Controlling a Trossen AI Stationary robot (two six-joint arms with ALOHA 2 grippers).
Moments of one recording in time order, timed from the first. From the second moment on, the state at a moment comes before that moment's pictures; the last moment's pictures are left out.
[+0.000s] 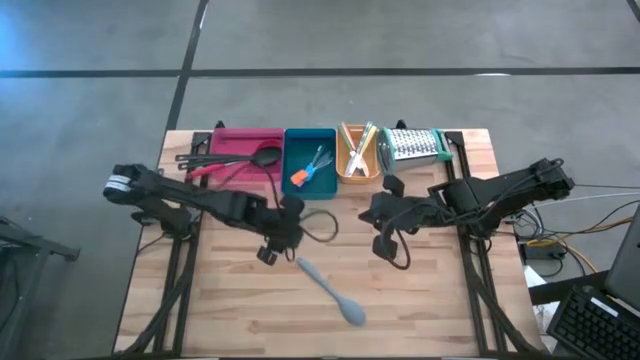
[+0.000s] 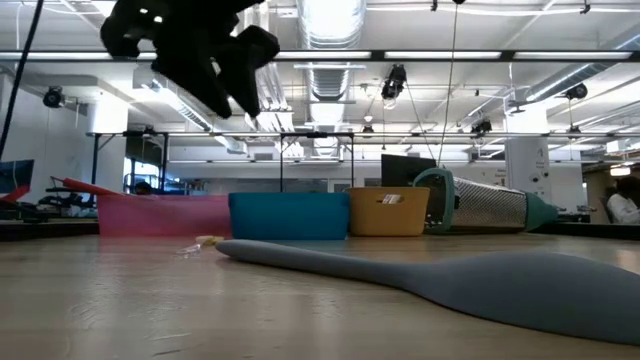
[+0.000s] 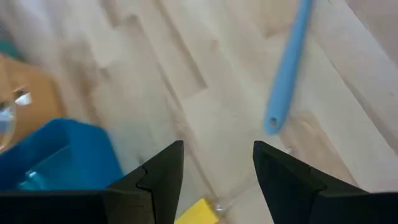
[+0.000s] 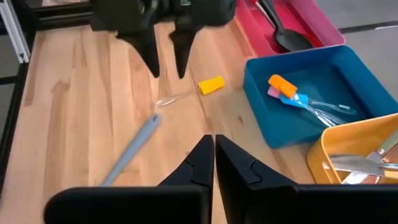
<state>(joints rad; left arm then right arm) -0.16 1.44 1.16 -0.69 -0.11 0.40 0.29 1.36 1.37 -0.76 0.38 0.37</state>
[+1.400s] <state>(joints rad) -0.28 1.90 1.16 -0.40 0.04 0.36 0.29 1.36 1.37 -0.77 0.38 0.36</state>
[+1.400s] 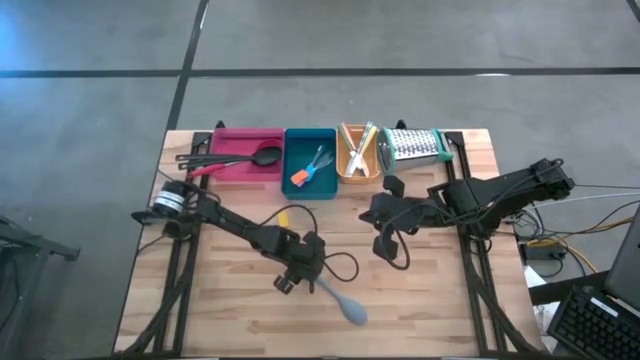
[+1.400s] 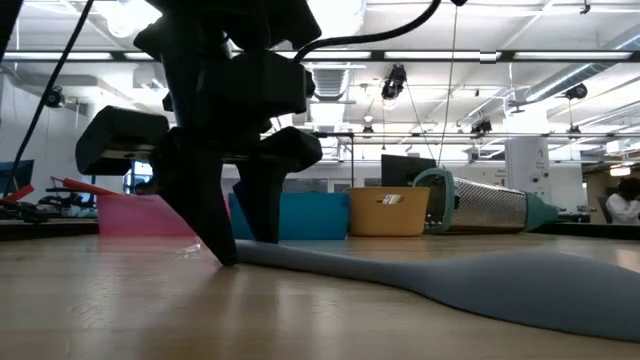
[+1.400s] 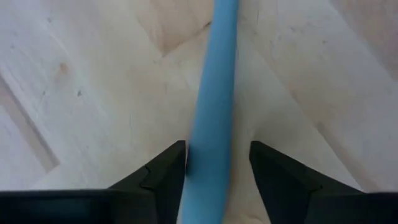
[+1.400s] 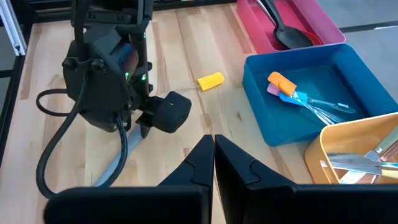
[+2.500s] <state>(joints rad) -0.10 1.30 1.22 -1.14 -0.37 0.21 0.29 1.36 1.36 -0.77 0.39 0.31</state>
